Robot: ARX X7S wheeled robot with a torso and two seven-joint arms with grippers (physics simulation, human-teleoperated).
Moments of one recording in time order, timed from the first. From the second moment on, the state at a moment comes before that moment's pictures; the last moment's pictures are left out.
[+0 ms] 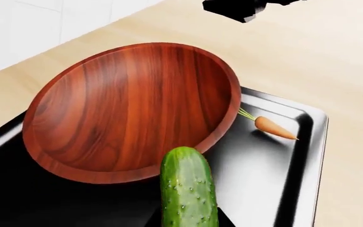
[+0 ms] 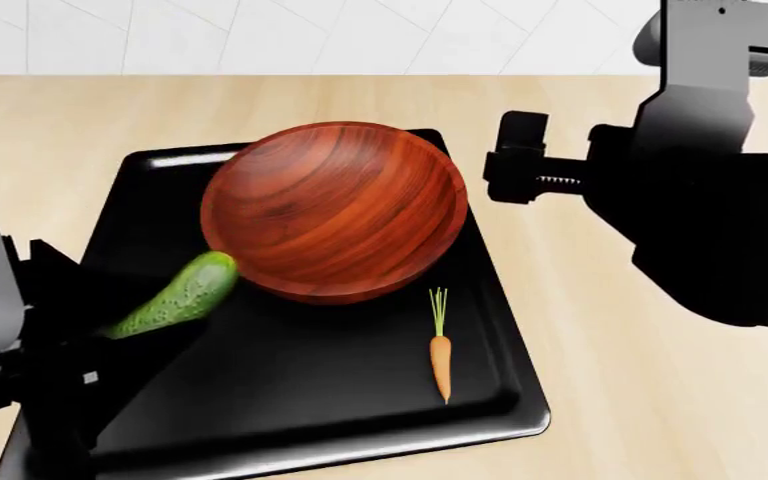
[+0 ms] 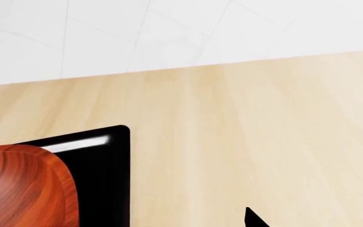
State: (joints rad) left arm -1.68 -1.49 1.24 0.63 -1.62 -0.66 0.22; right arm 1.44 0.78 -0.86 -0.28 2.03 0.64 1.30
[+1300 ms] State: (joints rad) left arm -1.74 -1.47 1.13 0.56 -1.74 -0.54 0.00; right arm 1.48 0.77 -0.86 -0.29 2.01 0.64 1.30
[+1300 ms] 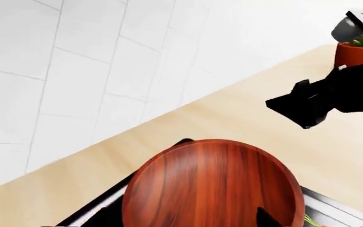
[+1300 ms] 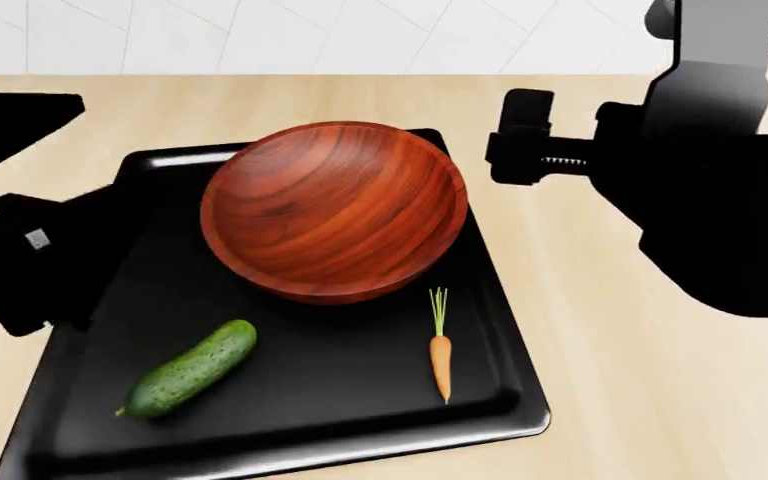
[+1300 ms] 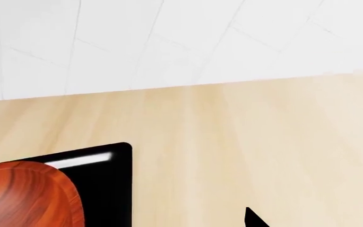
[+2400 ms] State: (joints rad) left arm -1.86 -1.20 0.96 0.40 -1.70 -0.19 -0.73; right arm 2.02 0.65 -0.96 -0.32 1.87 1.02 1.33
